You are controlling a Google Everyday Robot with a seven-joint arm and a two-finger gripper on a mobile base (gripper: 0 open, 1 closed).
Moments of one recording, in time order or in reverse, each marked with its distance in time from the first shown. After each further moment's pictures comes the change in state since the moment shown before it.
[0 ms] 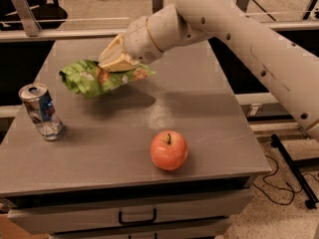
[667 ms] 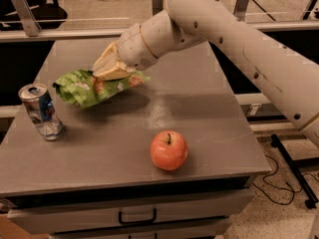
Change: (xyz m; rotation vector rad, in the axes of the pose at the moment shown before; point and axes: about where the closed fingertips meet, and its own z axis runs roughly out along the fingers) arm -0.003 0.021 0.015 -0.074 -0.018 -0.036
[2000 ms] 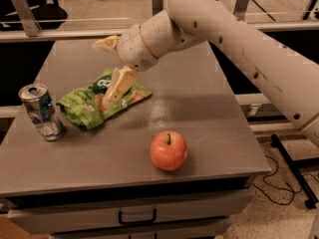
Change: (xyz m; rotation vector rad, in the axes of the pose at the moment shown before) arm -0.002 0.006 0.001 -0.025 0.000 0.000
